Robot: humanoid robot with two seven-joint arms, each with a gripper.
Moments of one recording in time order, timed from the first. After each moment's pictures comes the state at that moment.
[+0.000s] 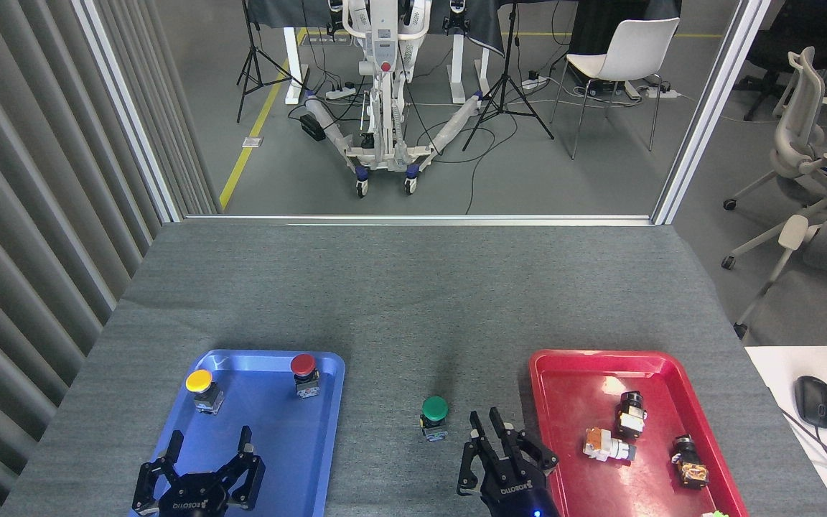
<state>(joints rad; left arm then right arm) 0.09 0.08 -0.01 -1.42 -1.38 0.03 0.30 0.04 0.09 0.28 -1.42 1.52 0.00 -0.13</state>
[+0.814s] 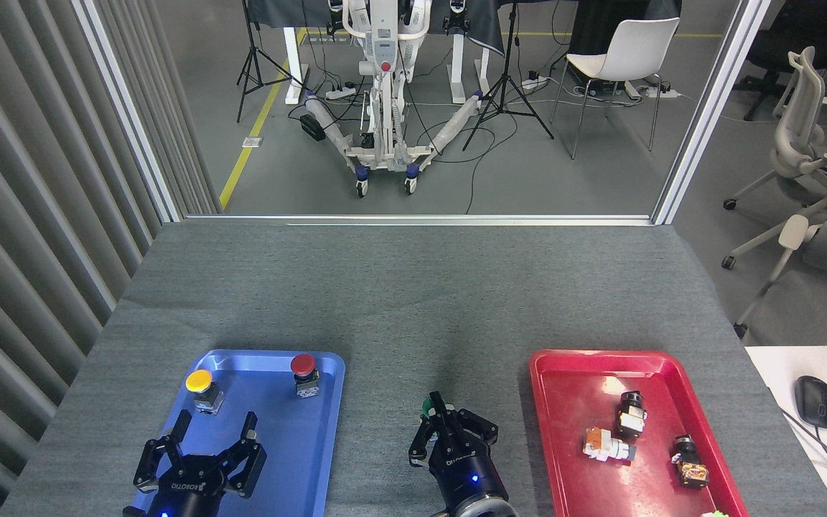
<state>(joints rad) 0.06 0.11 0.02 -1.44 -1.37 -0.13 0.26 -0.17 0.19 0.36 -1.11 1.58 0.11 -0.14</state>
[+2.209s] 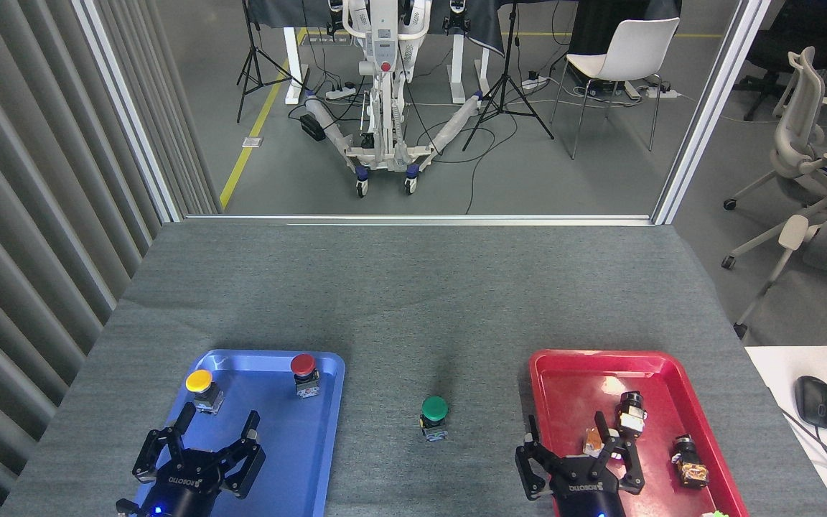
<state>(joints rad) 0.04 0.15 0.02 -1.43 -1.36 -0.22 0.26 0.08 0.03 0.10 -1.43 1.57 0.09 -0.21</state>
